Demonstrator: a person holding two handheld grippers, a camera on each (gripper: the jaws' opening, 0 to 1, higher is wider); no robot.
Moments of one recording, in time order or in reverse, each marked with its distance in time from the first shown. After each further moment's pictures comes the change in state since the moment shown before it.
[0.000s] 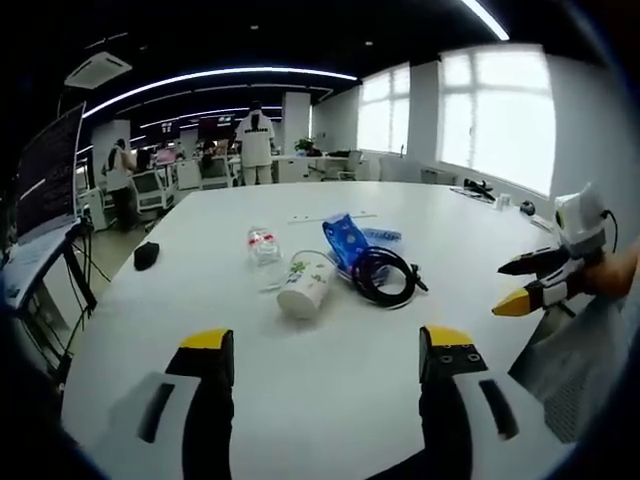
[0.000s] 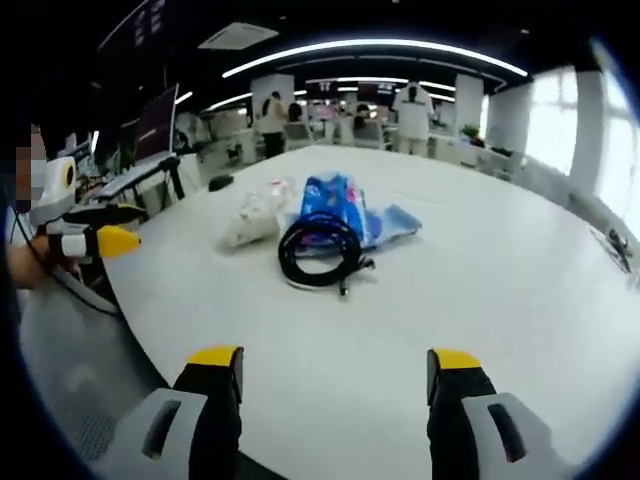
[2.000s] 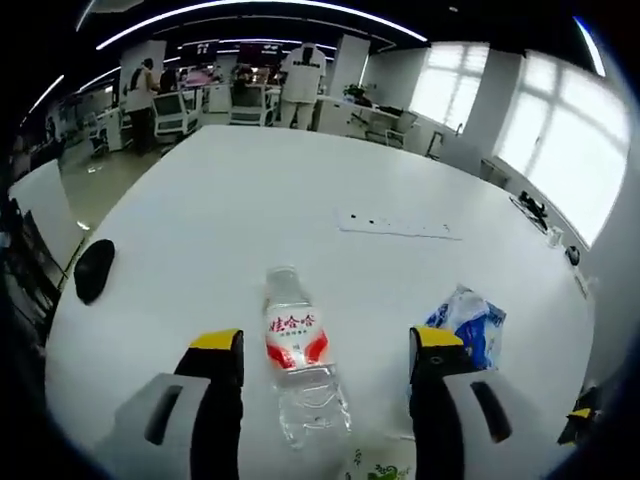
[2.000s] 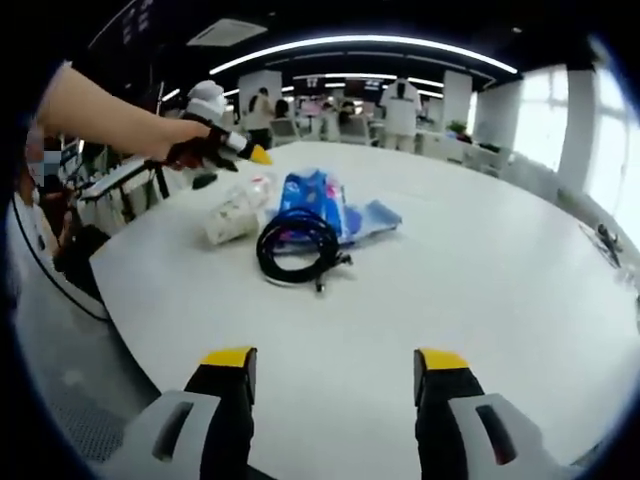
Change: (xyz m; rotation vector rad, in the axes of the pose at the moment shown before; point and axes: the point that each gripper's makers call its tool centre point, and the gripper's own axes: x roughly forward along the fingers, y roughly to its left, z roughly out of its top) left arm 0.253 0.092 0.081 -0.244 0.285 0.091; right arm -0.005 -0.017 0.003 0.006 0.020 -0.059
